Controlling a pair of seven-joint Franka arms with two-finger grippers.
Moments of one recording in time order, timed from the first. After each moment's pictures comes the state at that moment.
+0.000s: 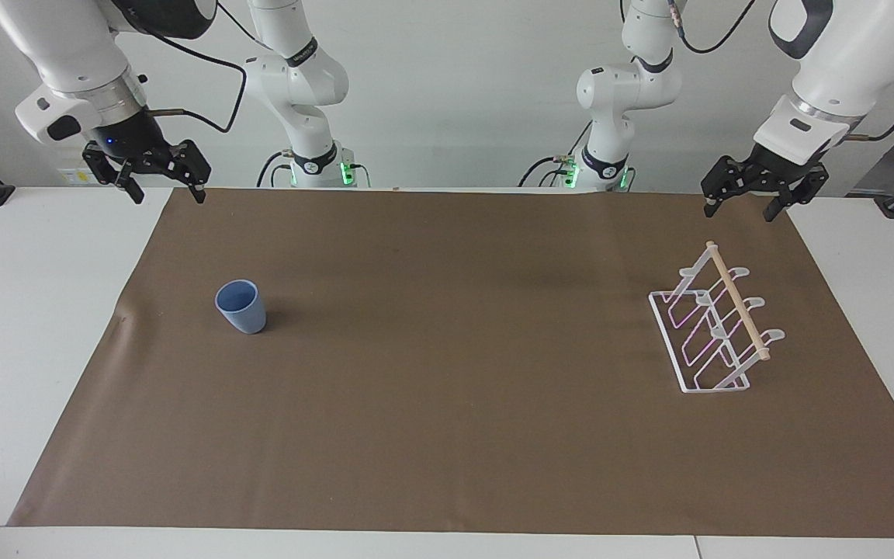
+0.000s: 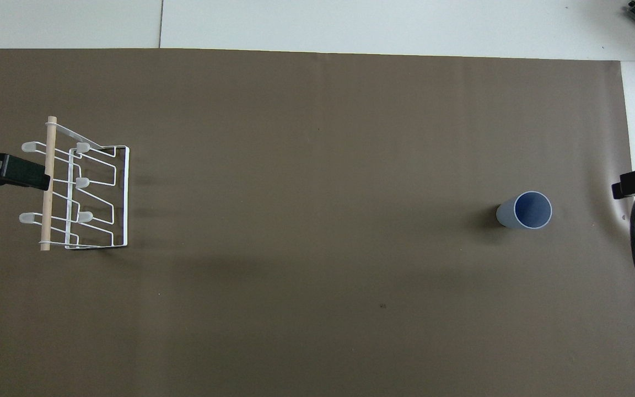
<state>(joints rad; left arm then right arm) 0.06 -0.02 -0.12 -1.57 -0.02 1.54 0.08 -0.08 -0.02 -0.03 -1.56 -0.01 1.52 -0.12</state>
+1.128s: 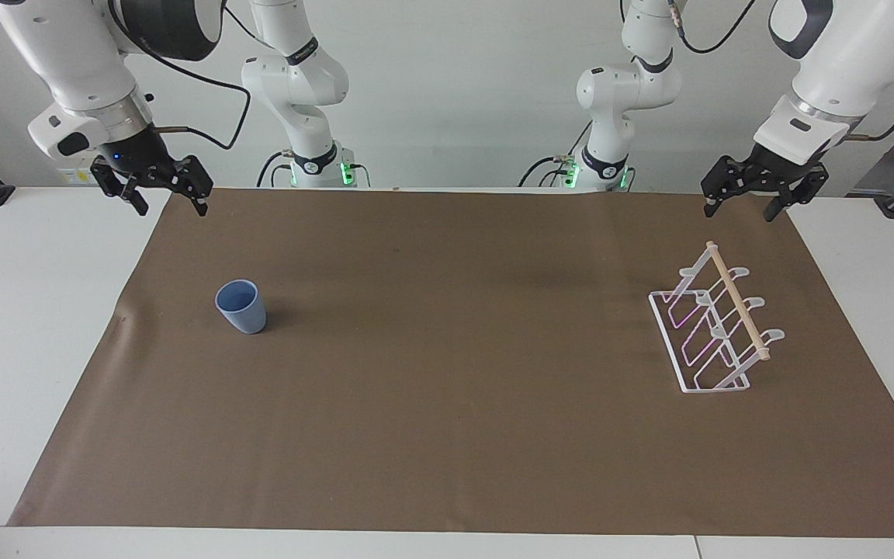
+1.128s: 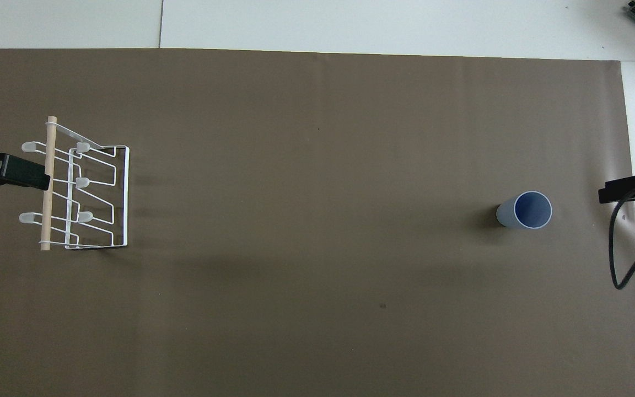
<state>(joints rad) 0.06 -0.02 -0.12 -1.57 -0.02 1.54 0.08 -0.08 -0.10 -0.05 -1.78 -0.01 1.71 -0.12</state>
